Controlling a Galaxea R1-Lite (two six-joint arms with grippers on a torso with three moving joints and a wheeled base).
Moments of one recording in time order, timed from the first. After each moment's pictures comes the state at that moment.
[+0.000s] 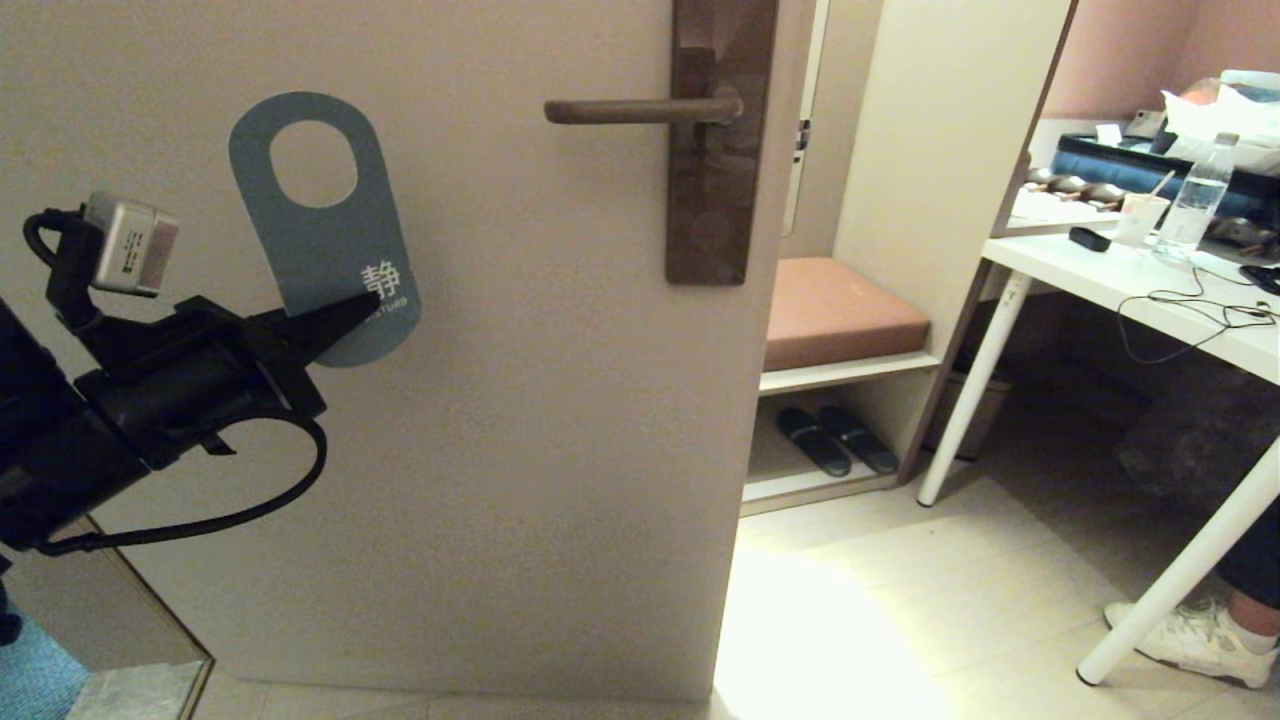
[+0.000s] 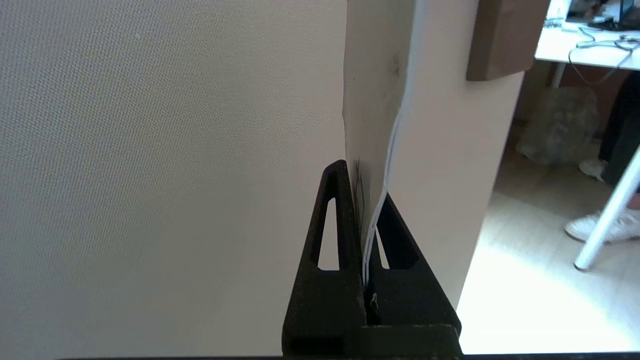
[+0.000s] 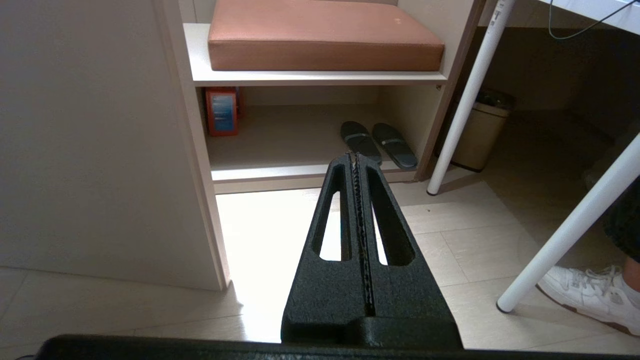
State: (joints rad) left arm -0.09 1.48 -0.58 -1.02 -0.47 0.02; right arm 0.00 0.00 0.00 0.01 0.01 -0.03
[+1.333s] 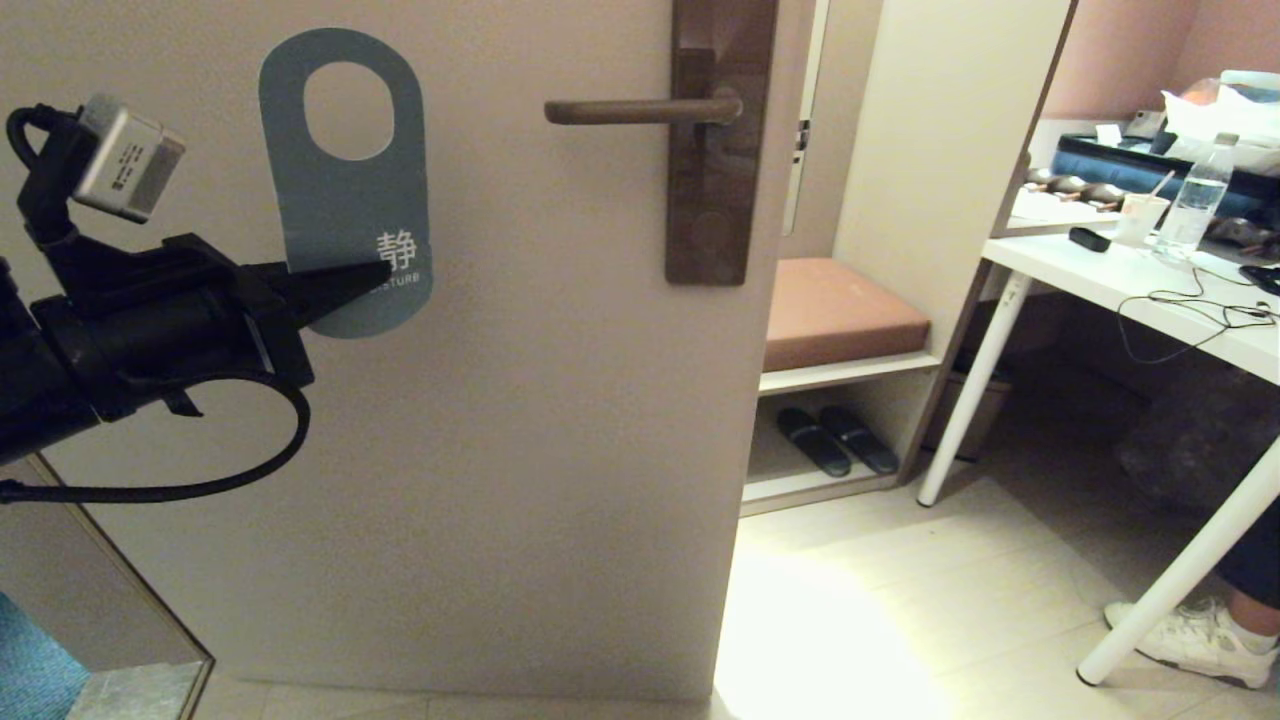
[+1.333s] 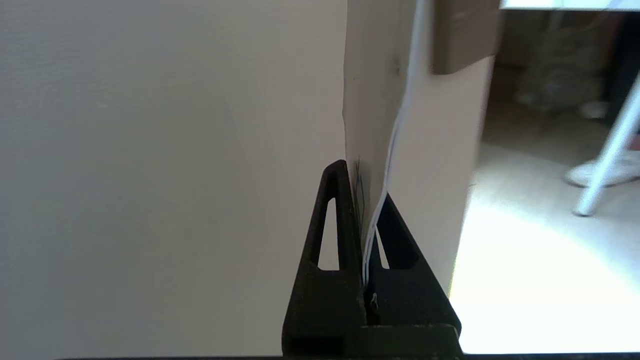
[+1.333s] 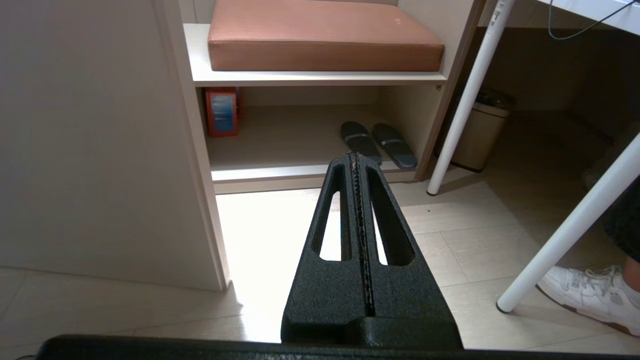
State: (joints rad) left arm -0.18 1.37 -0.82 -0.54 -0.43 0.18; right arm 0.00 0.00 0.00 0.01 0.01 -0.03
